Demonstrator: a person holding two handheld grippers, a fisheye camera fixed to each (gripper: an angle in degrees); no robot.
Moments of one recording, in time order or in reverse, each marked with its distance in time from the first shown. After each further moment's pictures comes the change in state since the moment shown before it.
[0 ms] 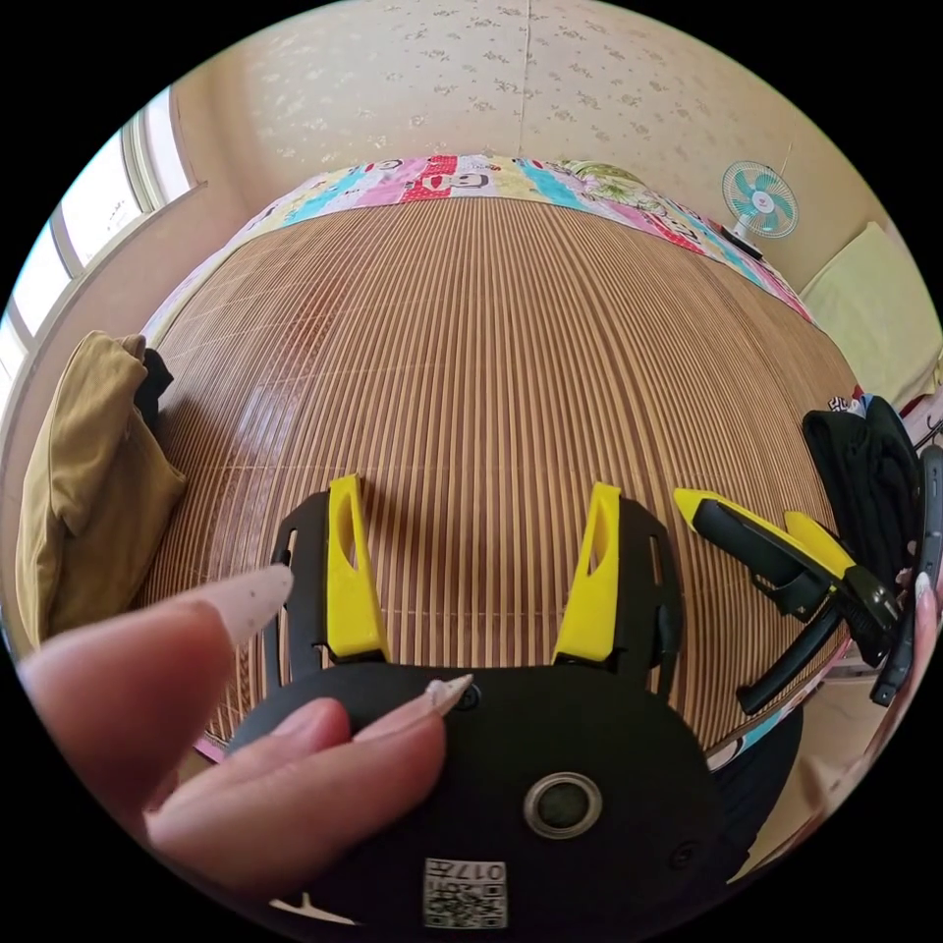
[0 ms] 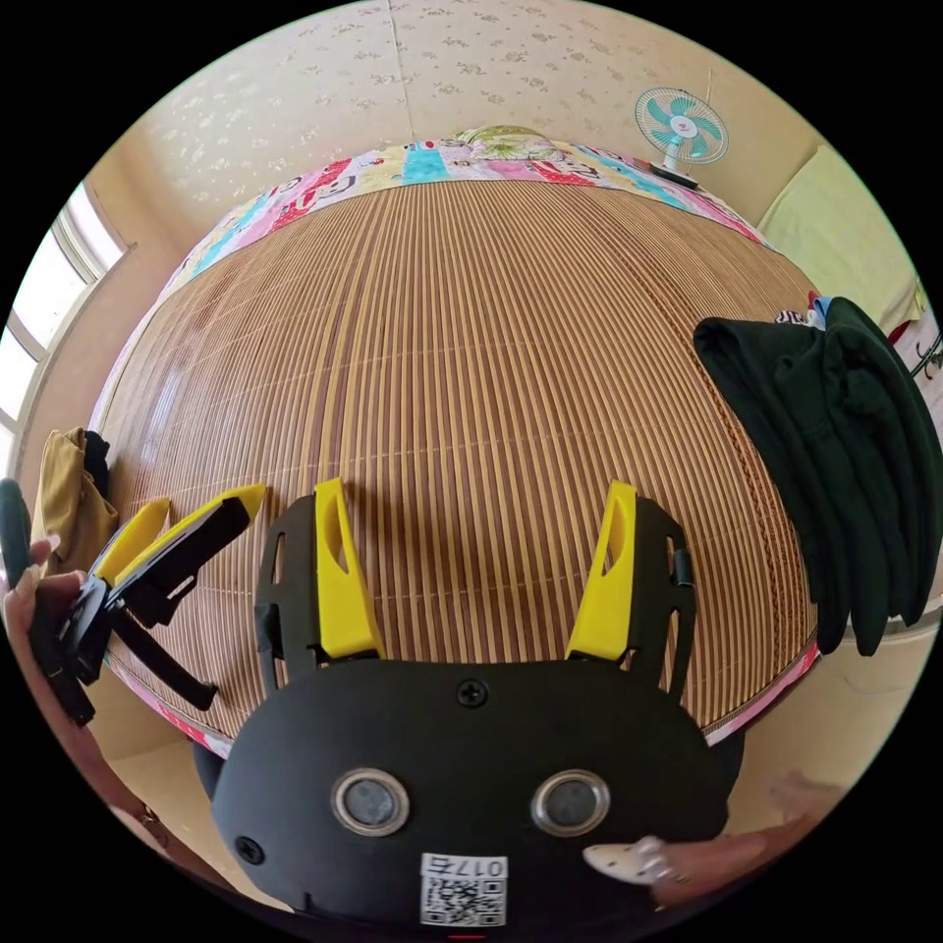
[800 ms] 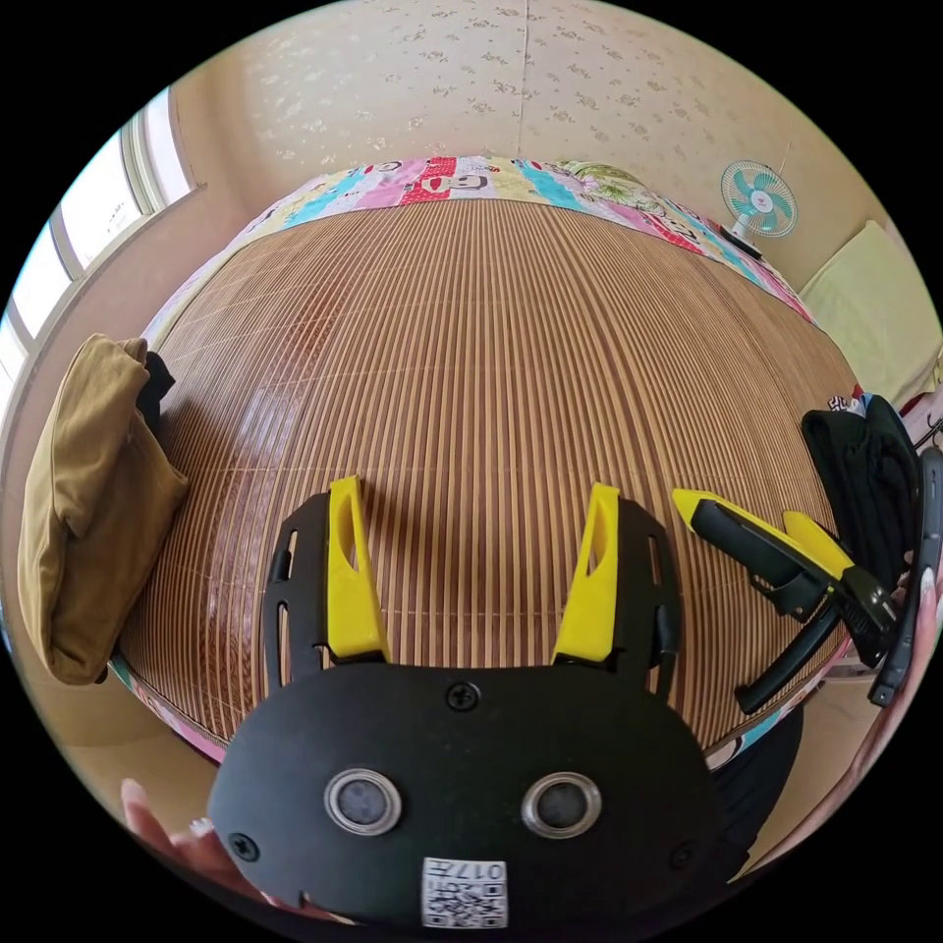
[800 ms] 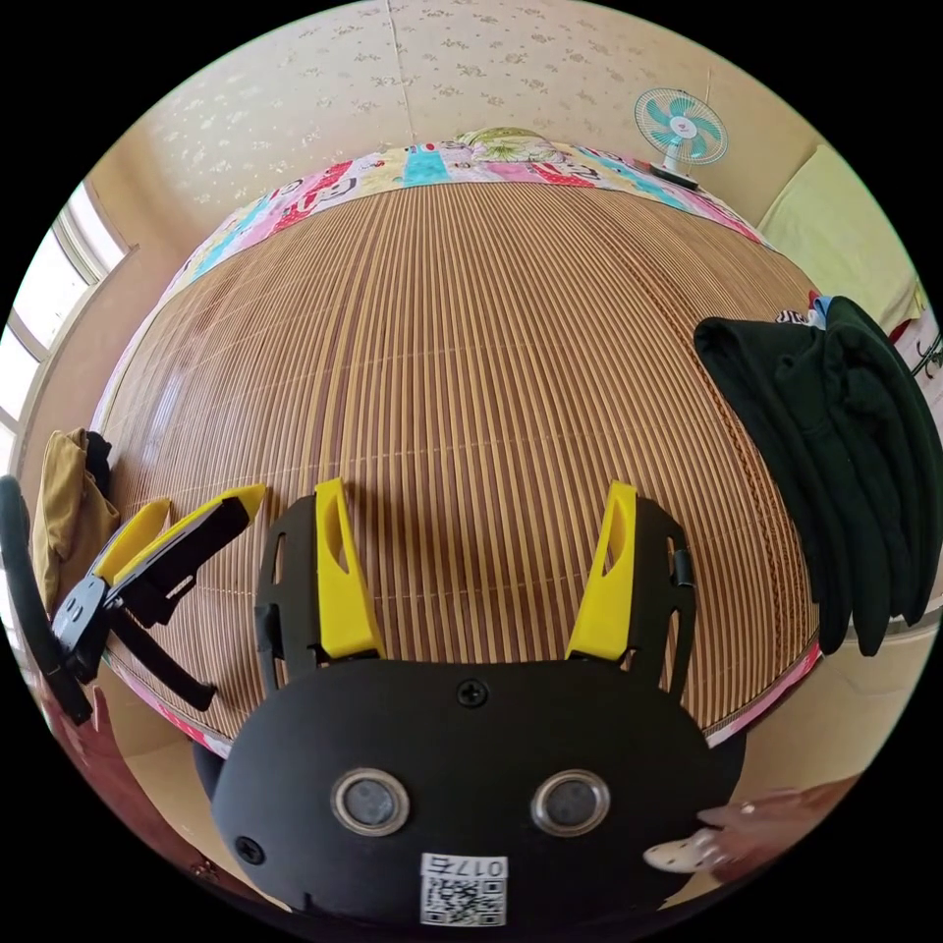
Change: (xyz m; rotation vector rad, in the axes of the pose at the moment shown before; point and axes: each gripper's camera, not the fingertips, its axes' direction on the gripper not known) left arm -0.032 -0.005 0.018 0.004 -0.006 0.005; right arm 0.028 -0.020 -0.007 0.006 -0.004 -0.005
